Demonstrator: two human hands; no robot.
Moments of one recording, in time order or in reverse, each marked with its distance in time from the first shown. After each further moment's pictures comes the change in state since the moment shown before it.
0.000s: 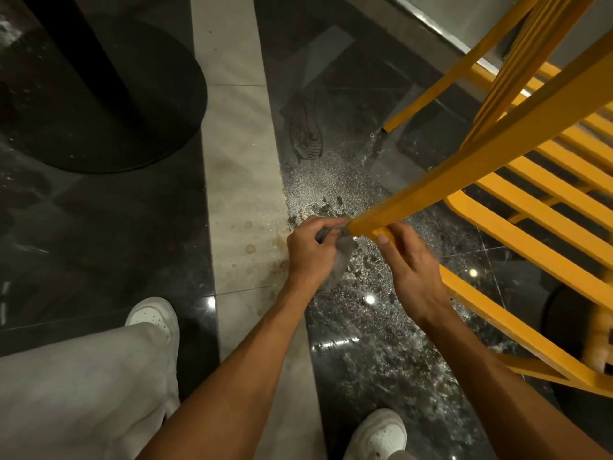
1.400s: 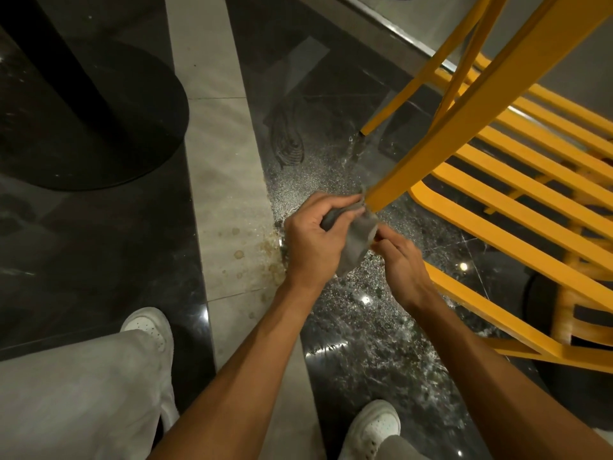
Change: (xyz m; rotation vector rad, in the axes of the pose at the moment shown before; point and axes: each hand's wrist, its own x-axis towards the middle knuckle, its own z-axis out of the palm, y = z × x) left_hand -0.017 0.085 -0.001 -0.095 0.069 0.388; right_hand -0.001 -0.005 -0.020 0.092 -0.103 0.063
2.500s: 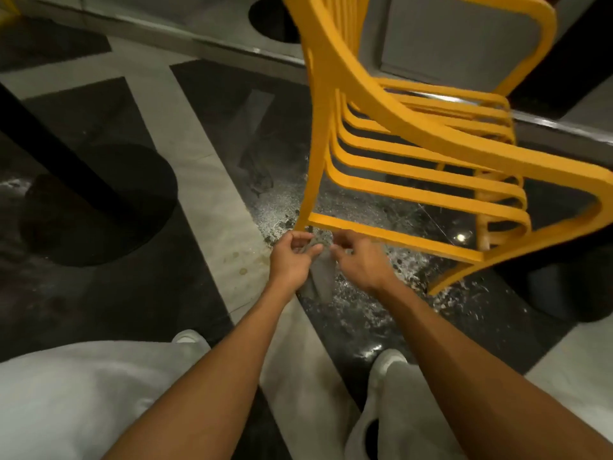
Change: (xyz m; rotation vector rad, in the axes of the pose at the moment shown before) left_hand -0.051 0.067 -0.031 0.136 -0.347 -0.633; right_hand -0.111 -0.062 -0.010 -0.068 0.113 0.180
